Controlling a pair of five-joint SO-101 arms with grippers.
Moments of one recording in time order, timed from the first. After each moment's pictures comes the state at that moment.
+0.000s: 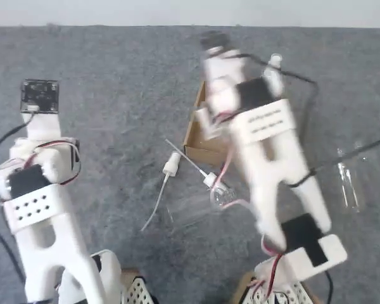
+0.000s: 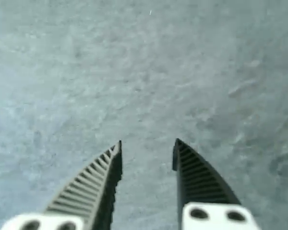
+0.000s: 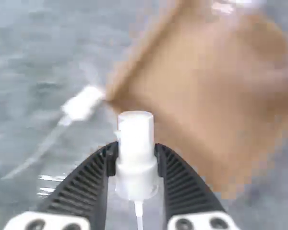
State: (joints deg) left arm -30.0 -40.2 43.8 60.6 -17.3; right arm -28.7 1.9 -17.5 91.3 1.3
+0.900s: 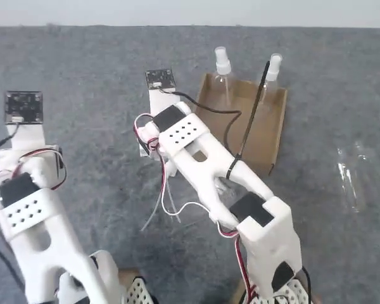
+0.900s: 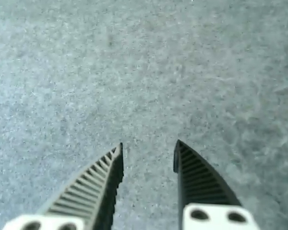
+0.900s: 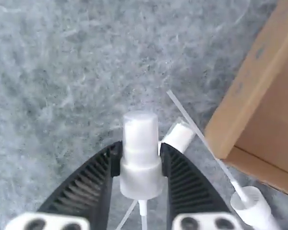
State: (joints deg) left arm -37.1 -40.2 48.4 54.7 -19.6; right arm -43.5 25.9 -17.4 71.9 -30.2
